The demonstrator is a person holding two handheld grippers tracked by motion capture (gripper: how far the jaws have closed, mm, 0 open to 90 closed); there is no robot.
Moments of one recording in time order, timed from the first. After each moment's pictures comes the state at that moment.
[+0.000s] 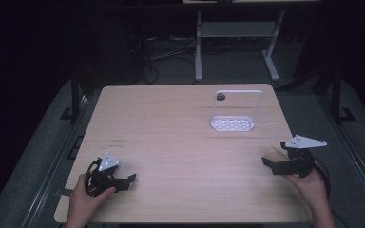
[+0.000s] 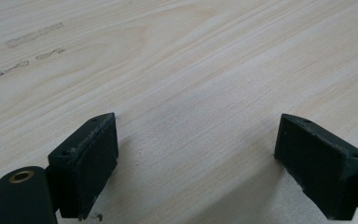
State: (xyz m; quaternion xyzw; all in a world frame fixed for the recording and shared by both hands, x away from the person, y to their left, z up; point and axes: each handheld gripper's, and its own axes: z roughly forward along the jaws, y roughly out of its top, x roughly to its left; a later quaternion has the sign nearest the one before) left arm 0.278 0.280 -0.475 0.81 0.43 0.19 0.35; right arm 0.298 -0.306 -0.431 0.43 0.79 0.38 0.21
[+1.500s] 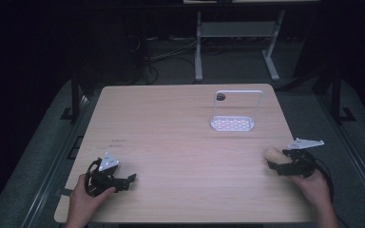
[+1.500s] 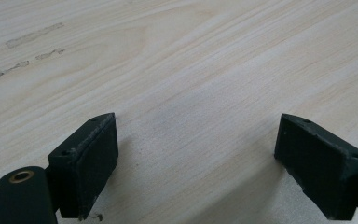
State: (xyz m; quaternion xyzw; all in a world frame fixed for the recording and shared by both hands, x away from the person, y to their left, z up) left arm 0.278 0.280 -0.475 0.81 0.43 0.19 0.35; right arm 0.314 -0.334 -0.469 0.46 0.81 0.34 0.16
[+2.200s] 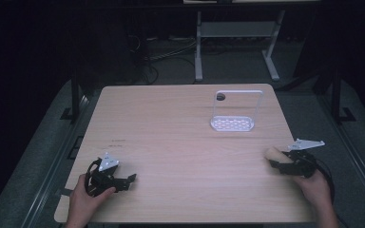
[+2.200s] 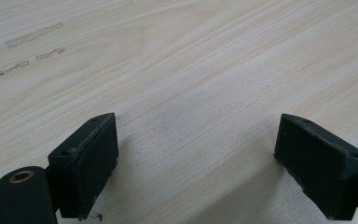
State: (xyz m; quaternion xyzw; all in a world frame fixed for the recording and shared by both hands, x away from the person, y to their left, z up) left arm 0.278 0.280 -0.475 0.81 0.43 0.19 0.35; right arm 0.311 -0.335 -0.468 0.45 0.81 0.33 0.16
